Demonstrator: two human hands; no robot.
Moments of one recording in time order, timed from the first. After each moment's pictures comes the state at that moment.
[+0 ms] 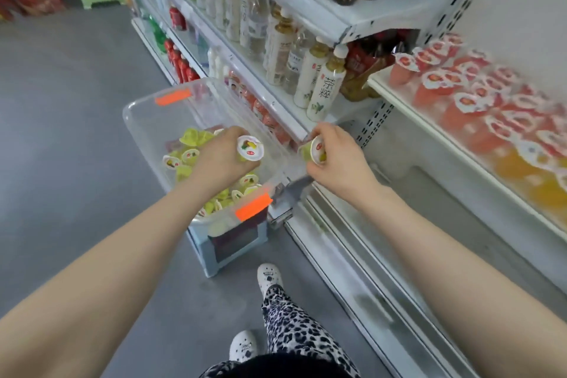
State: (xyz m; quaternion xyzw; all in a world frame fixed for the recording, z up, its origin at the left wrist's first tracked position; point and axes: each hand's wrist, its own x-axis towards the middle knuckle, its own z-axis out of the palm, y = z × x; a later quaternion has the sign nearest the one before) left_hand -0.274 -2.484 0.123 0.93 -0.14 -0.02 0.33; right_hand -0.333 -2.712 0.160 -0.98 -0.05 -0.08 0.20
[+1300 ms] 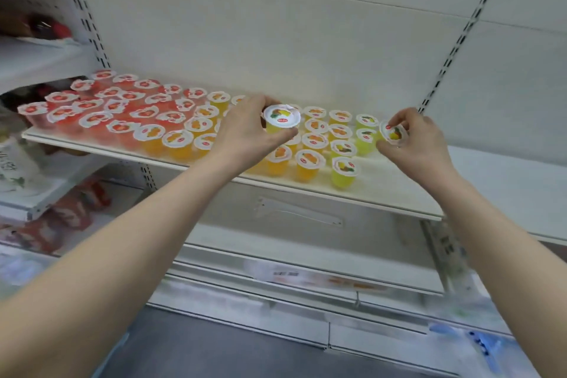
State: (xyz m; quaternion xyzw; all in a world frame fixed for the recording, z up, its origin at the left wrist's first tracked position) left_hand -0.573 -2.951 0.306 0.75 -0.50 -0.01 0.43; right_hand -0.806 -3.132 0.299 -0.84 0.43 -0.30 0.13
